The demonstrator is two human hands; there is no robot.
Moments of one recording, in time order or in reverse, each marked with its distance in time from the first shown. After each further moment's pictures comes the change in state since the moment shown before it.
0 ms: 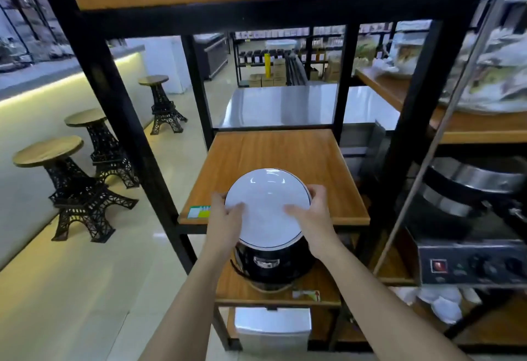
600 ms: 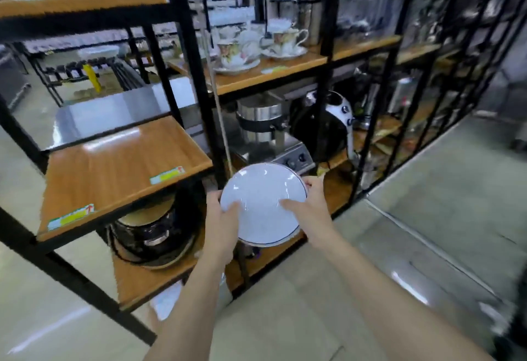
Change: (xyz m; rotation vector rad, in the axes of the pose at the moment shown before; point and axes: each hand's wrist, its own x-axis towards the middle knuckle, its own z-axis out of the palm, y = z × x) left_hand -0.240 0.012 0.084 -0.016 -0.576 0.115; right_hand -0.281 -0.038 -0.160 -0.081 0.591 -0.028
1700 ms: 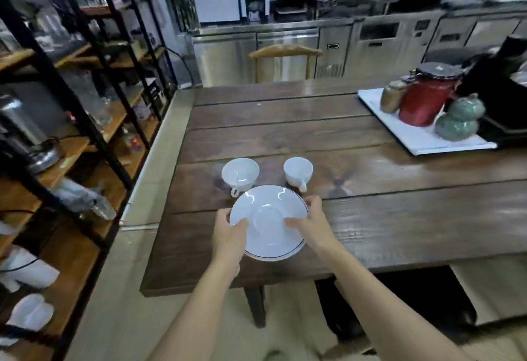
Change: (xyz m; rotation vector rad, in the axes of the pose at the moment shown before) left_hand -0.382 0.006 0.613 0.181 -1.004 -0.172; right_hand -0.251 0.078 -0.674 -0.041 0.972 0.280
